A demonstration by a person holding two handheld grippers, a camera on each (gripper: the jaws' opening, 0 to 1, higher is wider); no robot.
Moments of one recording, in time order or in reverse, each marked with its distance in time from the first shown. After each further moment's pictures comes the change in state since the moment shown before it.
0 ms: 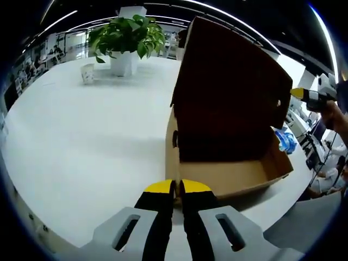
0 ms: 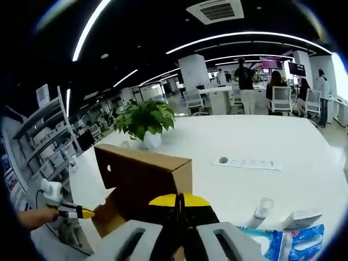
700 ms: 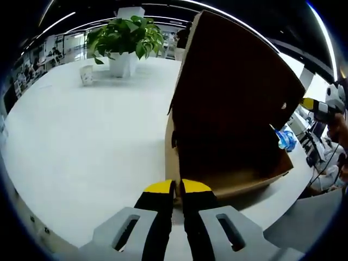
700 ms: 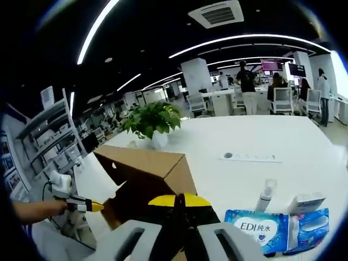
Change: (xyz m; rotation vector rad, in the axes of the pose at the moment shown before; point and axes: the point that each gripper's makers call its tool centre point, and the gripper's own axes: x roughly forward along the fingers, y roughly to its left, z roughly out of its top) left arm 0.000 0.000 -0.002 0.021 0.000 -0.001; right arm -0.025 0.019 -0.028 0.026 -0.033 0.025
